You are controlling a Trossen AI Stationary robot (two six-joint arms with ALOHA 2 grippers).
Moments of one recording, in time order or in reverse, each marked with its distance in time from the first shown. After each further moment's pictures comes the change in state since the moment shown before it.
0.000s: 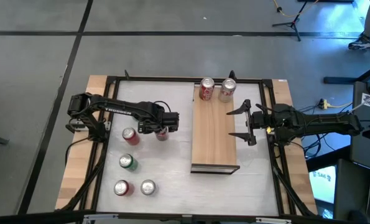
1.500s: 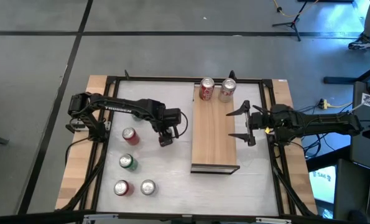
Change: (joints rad) left arm 0.022 0.001 0.043 0.052 0.157 1.311; right arm 0.000 0.000 0.000 -0.053 0.003 0.000
